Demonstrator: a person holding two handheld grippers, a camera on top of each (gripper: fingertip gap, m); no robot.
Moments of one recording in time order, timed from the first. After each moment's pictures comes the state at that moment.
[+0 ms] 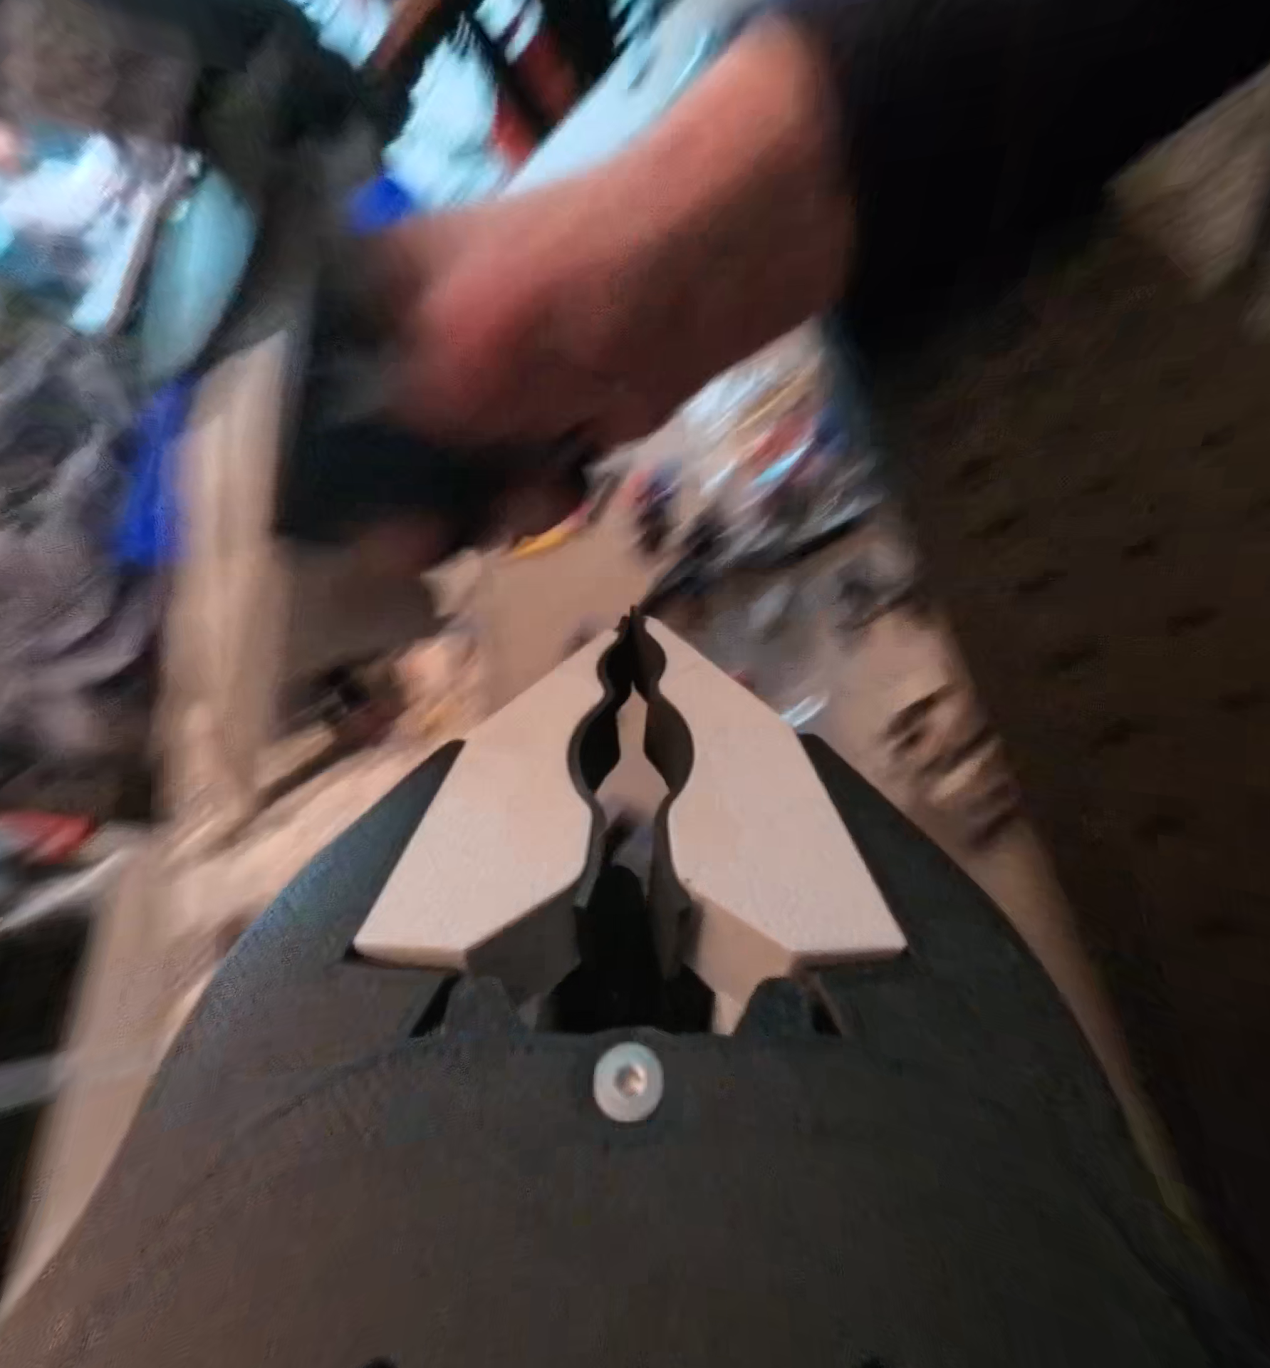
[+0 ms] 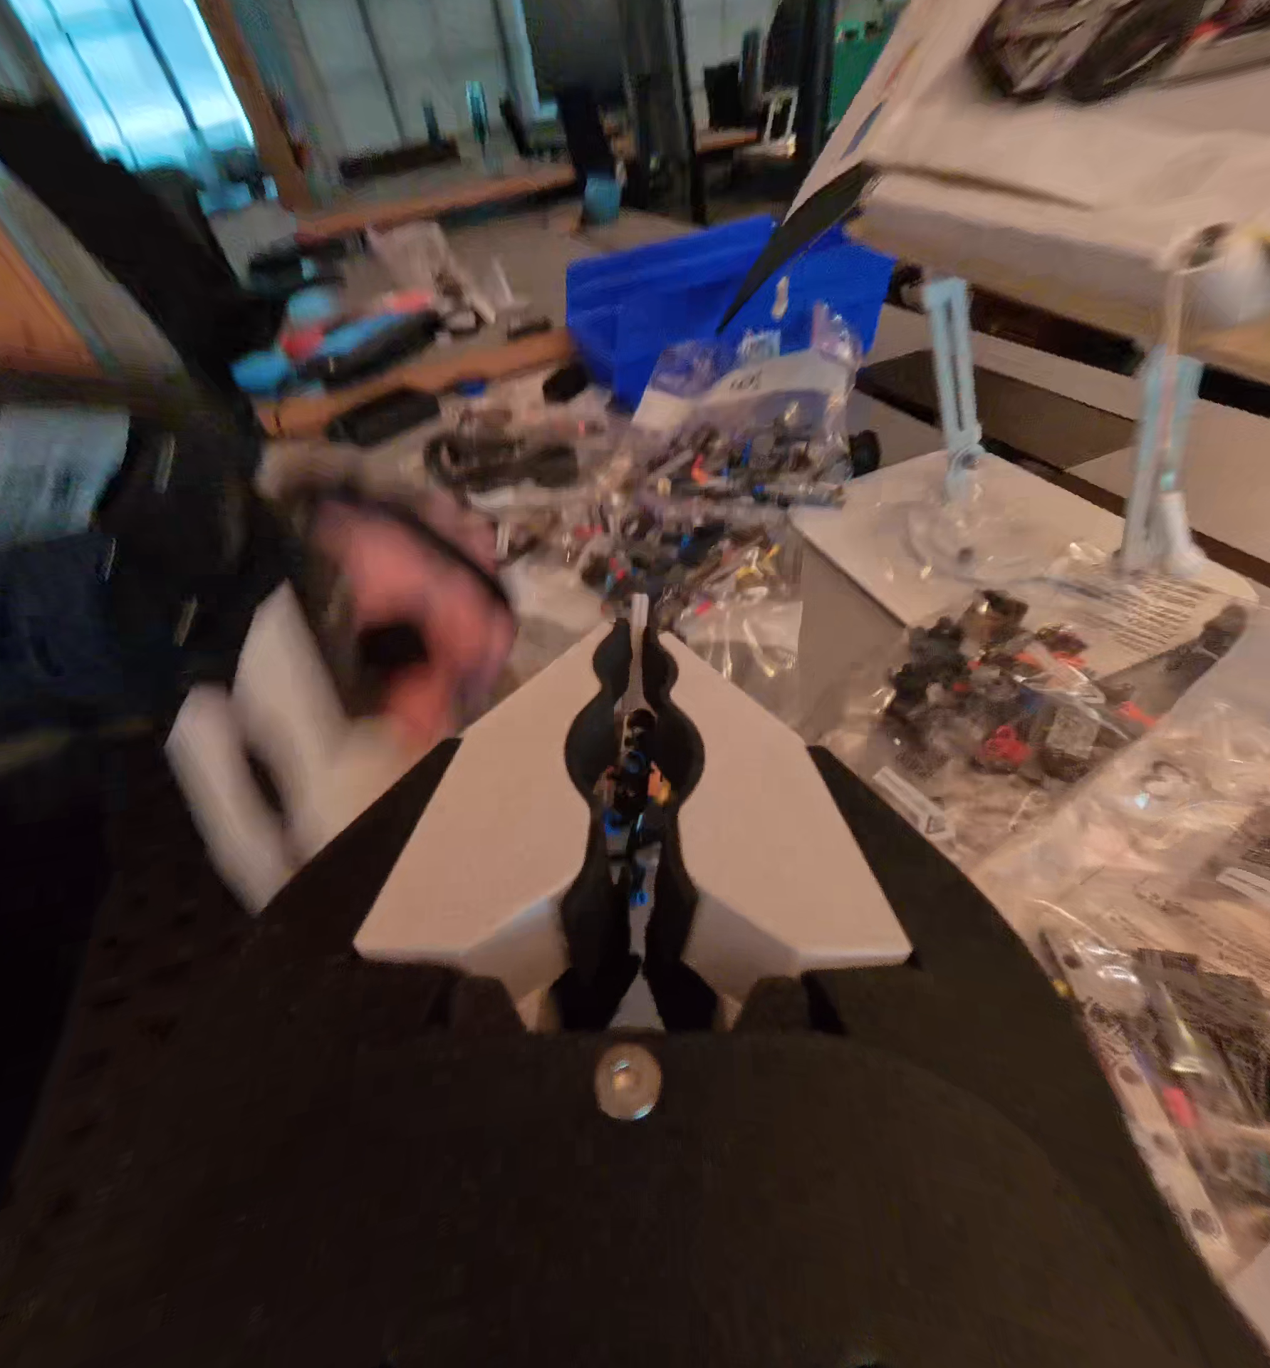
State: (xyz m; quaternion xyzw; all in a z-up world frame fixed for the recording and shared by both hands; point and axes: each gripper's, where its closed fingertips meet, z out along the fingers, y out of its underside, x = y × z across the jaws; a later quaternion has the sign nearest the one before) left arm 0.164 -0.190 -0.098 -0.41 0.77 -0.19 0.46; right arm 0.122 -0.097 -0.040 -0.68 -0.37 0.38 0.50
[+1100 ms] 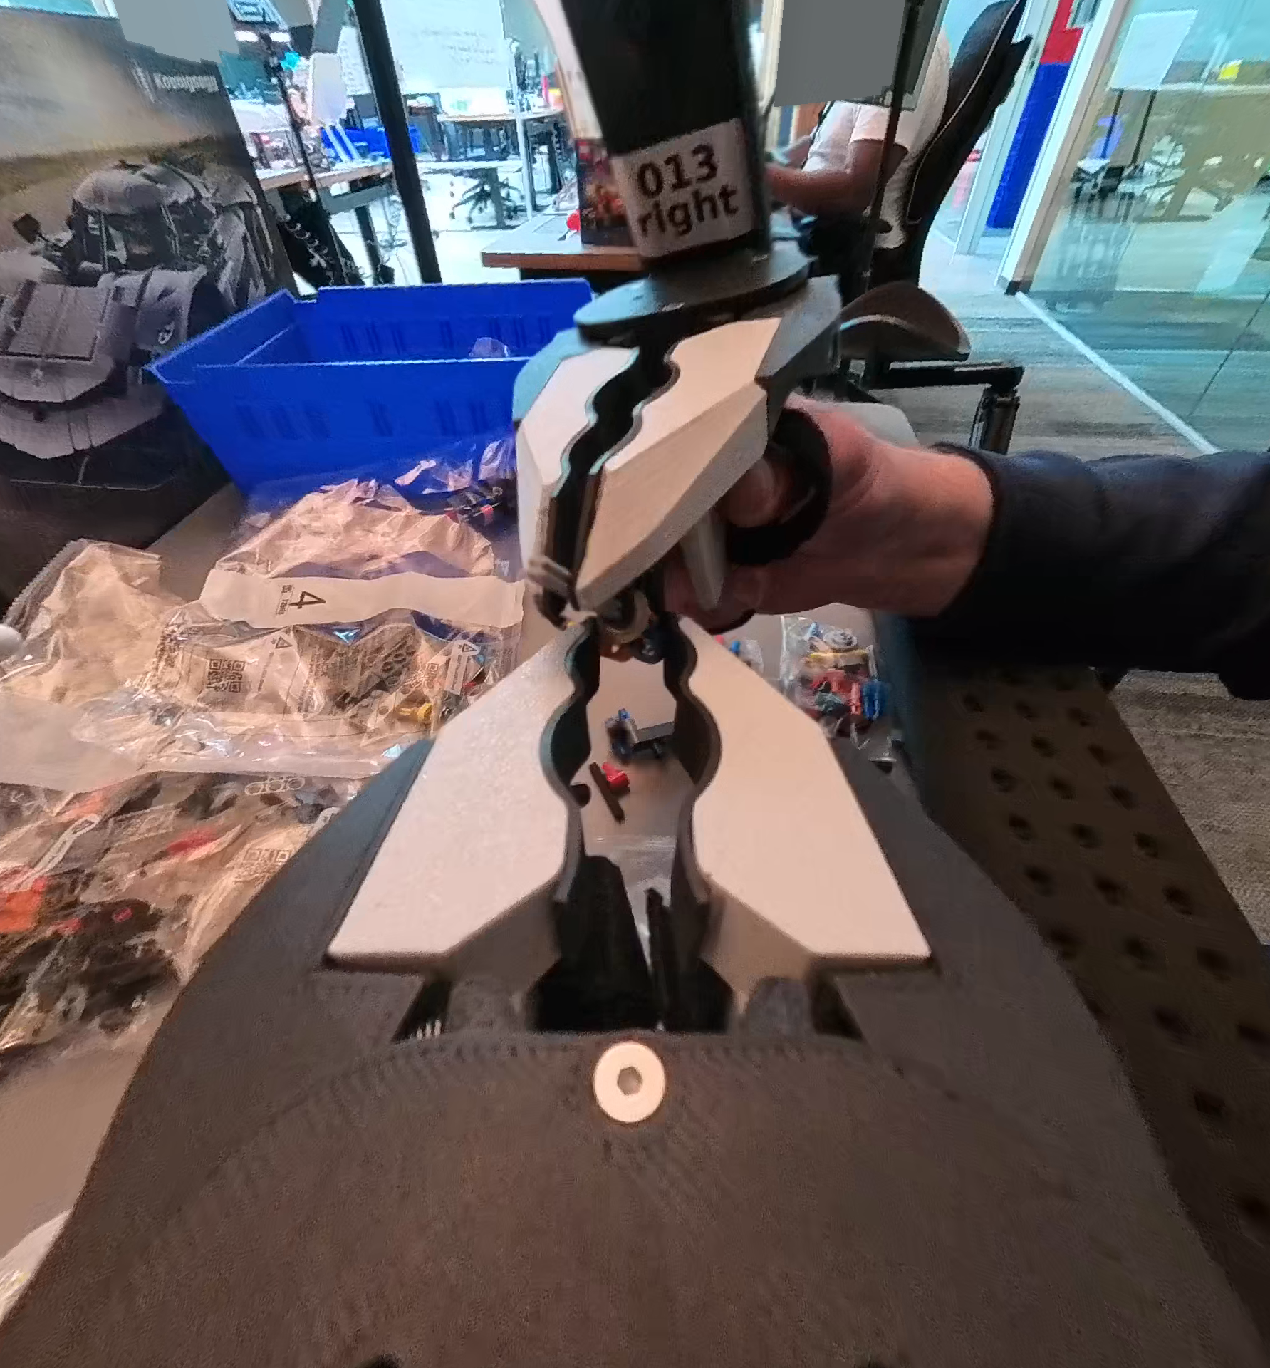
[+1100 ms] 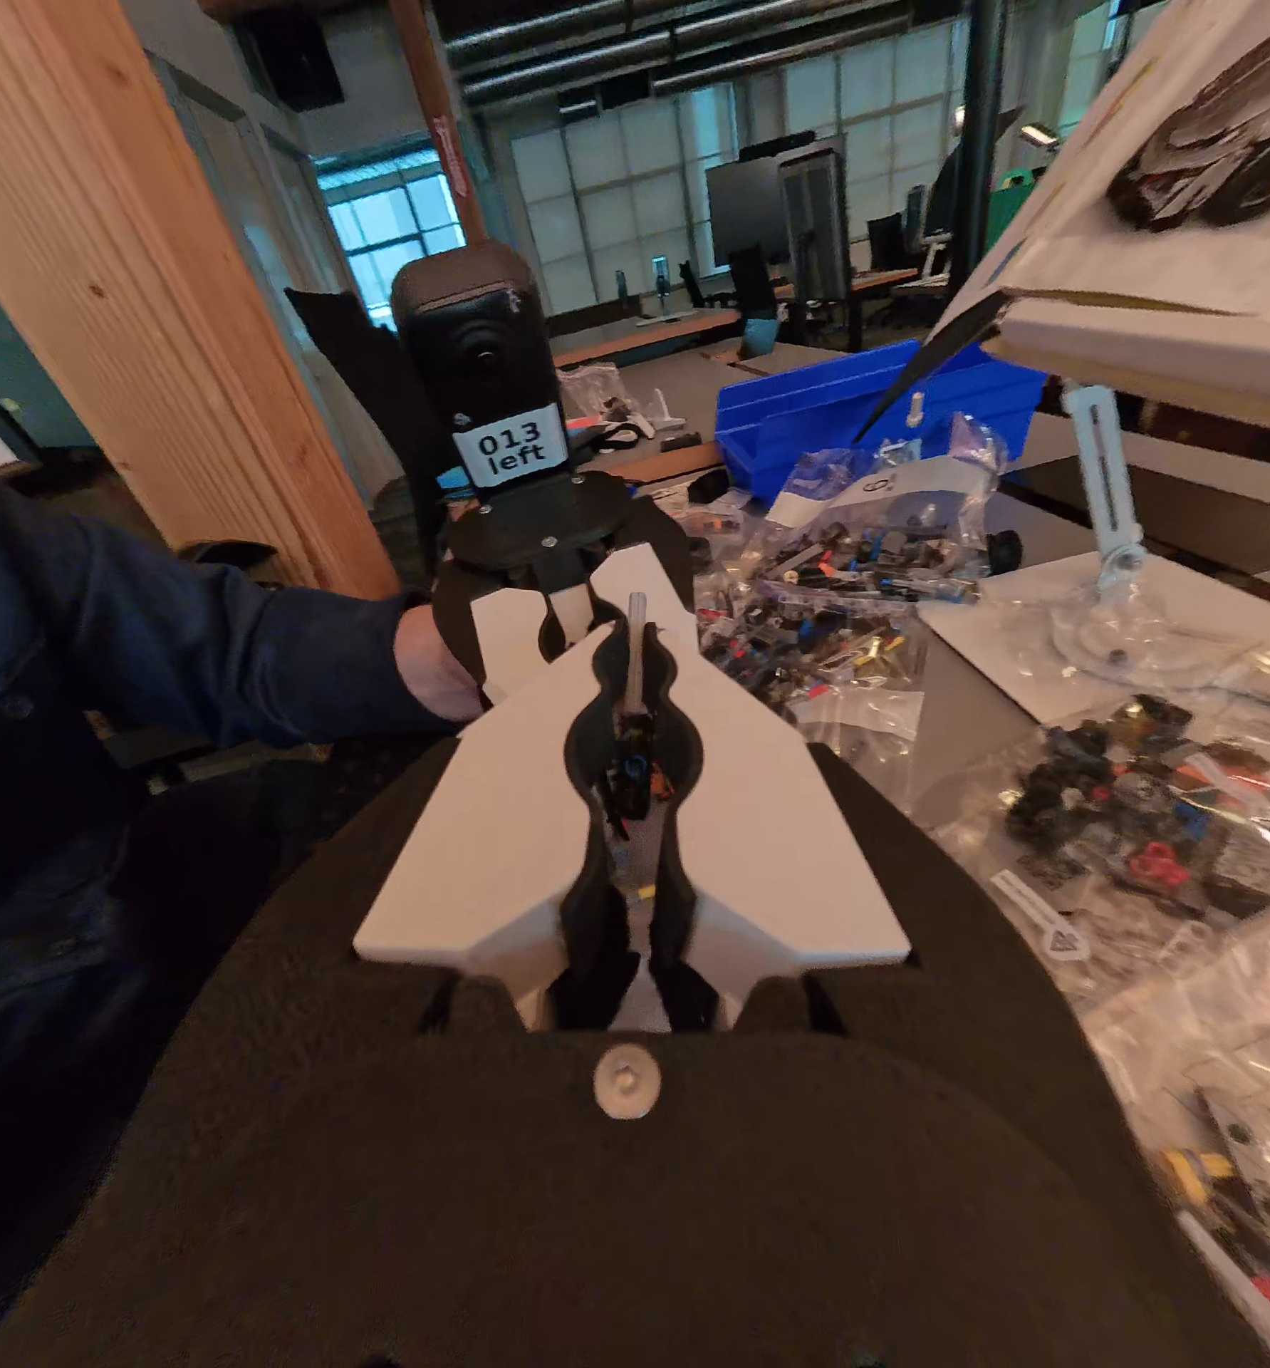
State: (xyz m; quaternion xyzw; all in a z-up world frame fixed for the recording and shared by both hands) left arm 0.165 -0.136 -0.053 -0.55 0.55 -0.43 0.45; right arm 0.120 -0.122 -0.015 -0.60 -0.38 0.49 0.50
